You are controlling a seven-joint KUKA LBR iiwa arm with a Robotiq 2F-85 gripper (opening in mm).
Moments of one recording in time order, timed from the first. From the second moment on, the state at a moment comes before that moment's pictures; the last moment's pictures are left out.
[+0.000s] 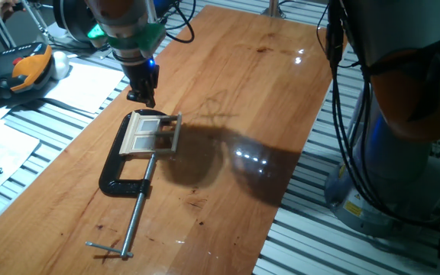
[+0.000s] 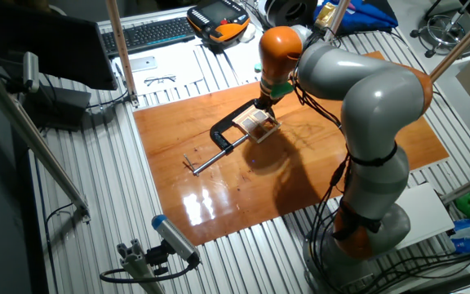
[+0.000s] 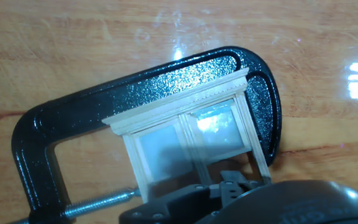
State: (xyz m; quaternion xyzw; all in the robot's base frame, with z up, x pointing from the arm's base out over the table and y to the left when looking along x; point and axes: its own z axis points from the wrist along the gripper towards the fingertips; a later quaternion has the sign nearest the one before) arm 0.572 0.053 0.134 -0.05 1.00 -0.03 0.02
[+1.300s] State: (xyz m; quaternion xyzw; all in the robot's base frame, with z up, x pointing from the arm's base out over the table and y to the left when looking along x) arm 0.573 0.052 0.133 -0.05 1.00 -0.03 -0.01
